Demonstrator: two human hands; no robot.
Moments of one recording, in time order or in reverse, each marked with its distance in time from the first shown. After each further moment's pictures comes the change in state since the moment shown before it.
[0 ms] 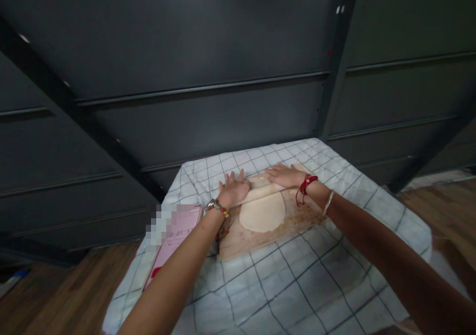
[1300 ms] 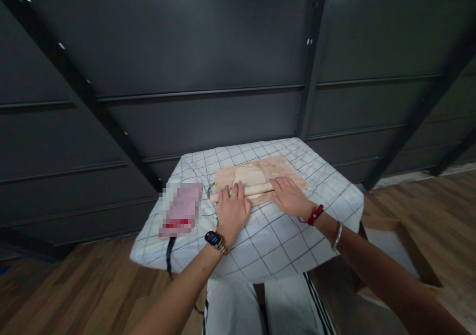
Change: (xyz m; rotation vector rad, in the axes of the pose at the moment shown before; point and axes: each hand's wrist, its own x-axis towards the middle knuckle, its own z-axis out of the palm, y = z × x) left_hand -0.156 0.022 0.032 0.174 0.551 0.268; right_hand -0.151 -0.084 0.000 -0.303 0.273 -0.045
